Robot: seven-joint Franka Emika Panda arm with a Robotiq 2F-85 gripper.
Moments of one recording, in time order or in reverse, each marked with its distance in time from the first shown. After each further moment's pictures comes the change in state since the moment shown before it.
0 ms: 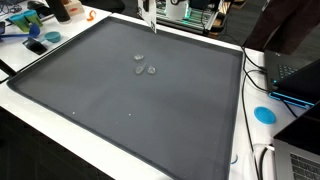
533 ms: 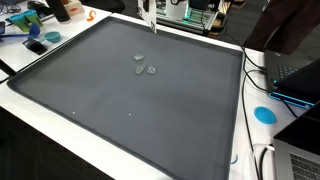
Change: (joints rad) arm 0.000 0.001 0.000 0.000 0.000 0.000 0.000
